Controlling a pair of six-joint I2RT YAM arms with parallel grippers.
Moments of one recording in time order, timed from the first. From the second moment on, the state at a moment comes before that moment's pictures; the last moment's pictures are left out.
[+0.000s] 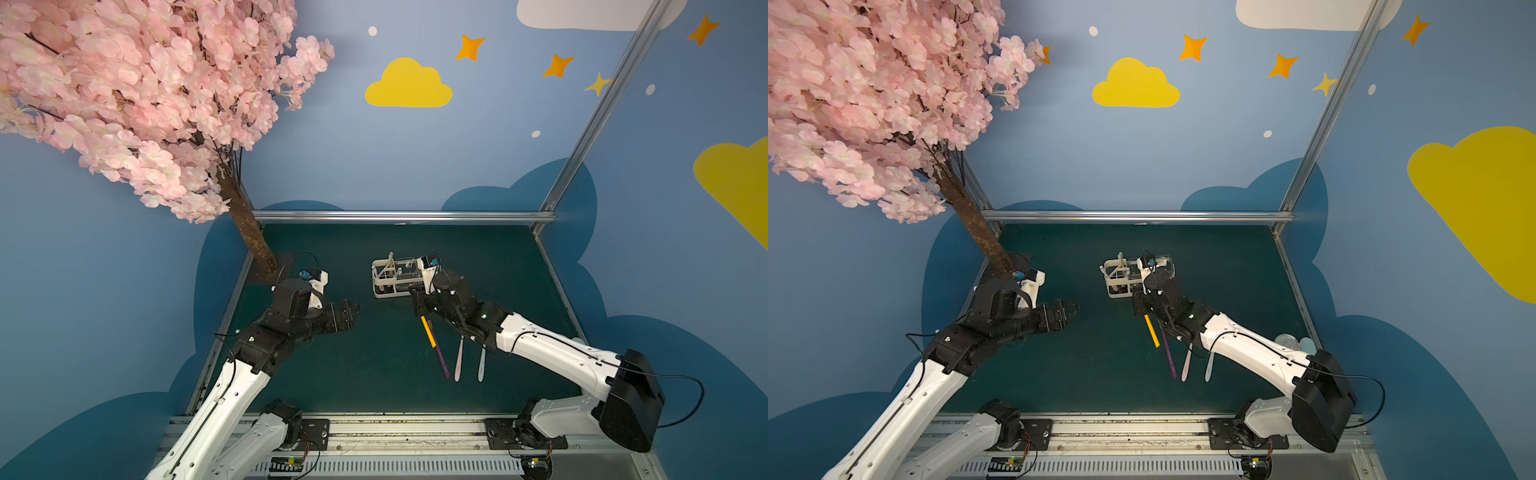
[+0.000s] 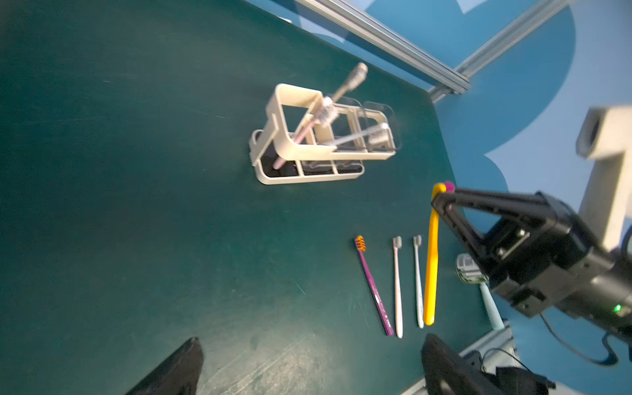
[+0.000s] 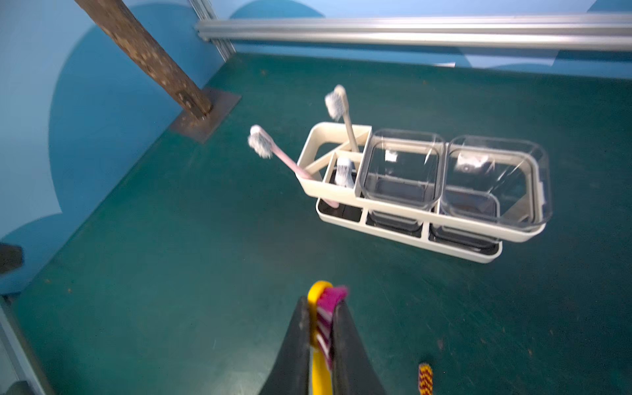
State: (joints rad) left arm -0.42 0.82 0.89 -0.73 0.24 -0.55; right arm 0.89 1.32 1.00 -0.14 0.19 0.36
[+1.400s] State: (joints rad) left arm -0.94 1.08 0.65 0.18 0.19 -0.85; right arm 0.91 1.21 1.04 0.00 0.06 0.55
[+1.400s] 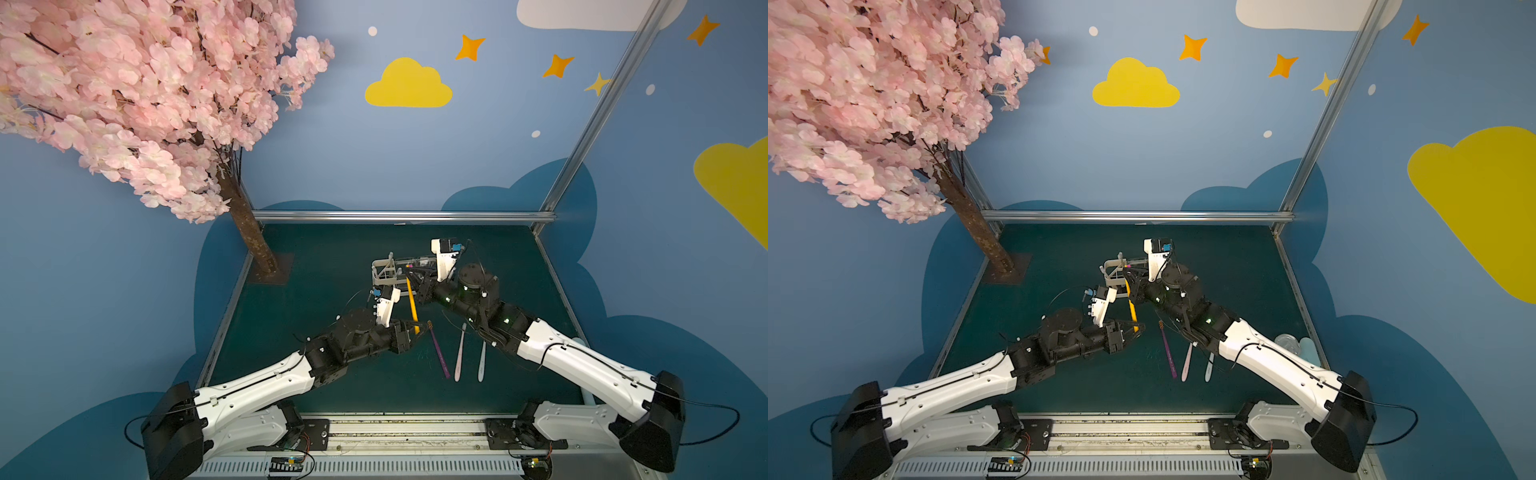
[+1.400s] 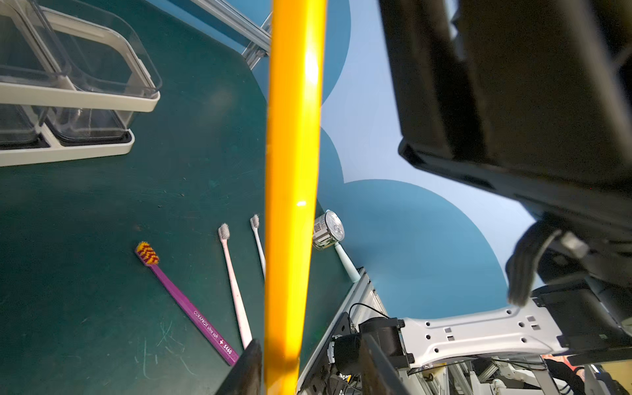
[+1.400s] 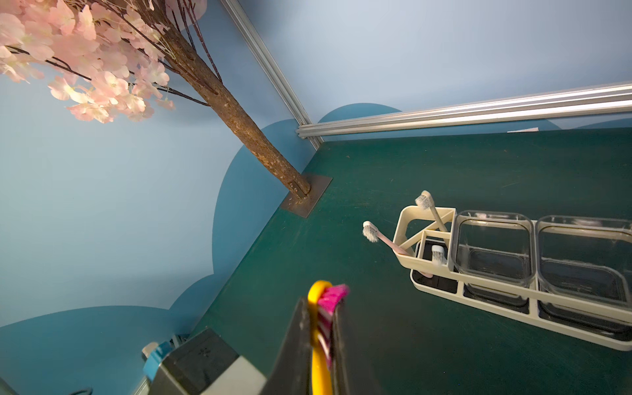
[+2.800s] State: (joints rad) left arm -0.95 1.05 0.62 0.20 0.19 -0.89; right arm 0.88 1.20 0.97 0.09 0.02 0.68
